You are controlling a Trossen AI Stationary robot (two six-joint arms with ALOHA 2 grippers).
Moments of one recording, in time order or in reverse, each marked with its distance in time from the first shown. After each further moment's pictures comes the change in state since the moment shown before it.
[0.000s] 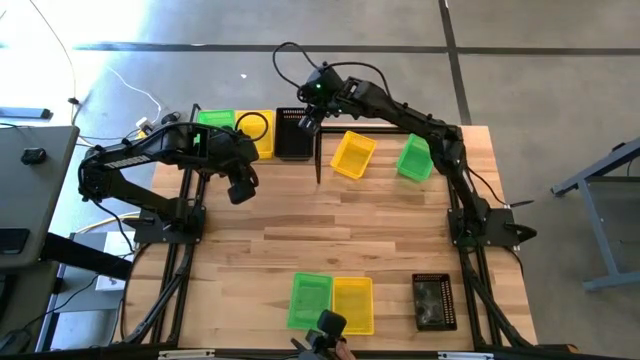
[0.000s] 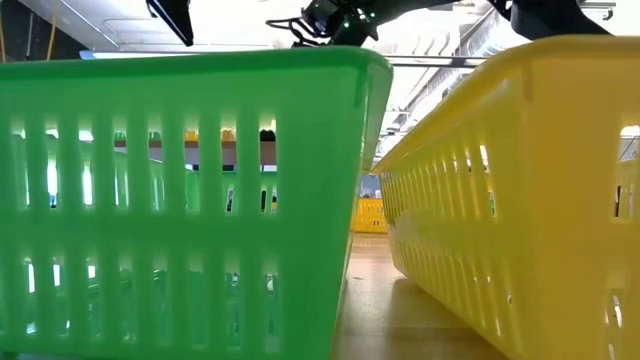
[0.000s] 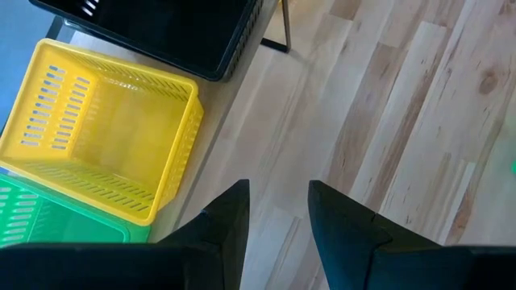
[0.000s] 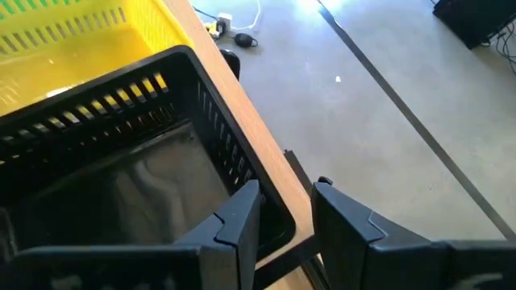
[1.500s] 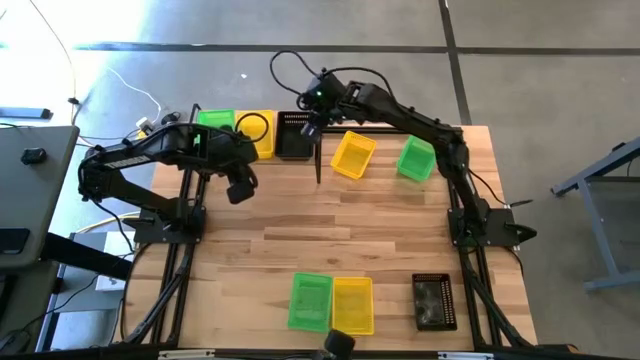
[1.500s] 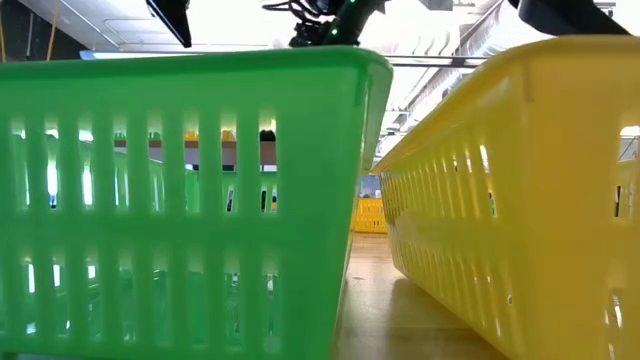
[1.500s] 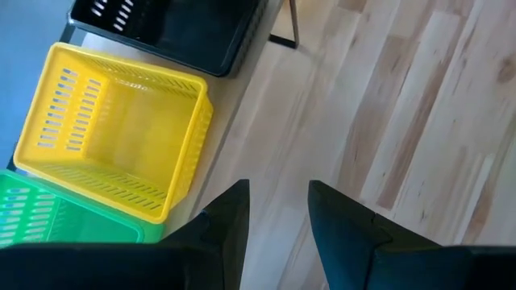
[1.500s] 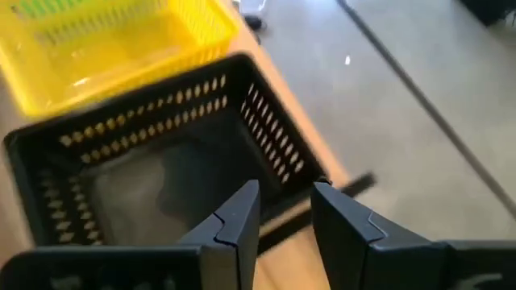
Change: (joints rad) left arm -0.007 0.000 -0.008 -0.010 -0.027 0.036; right arm 0.062 -0.055 0.032 -0.163 0.030 0.082
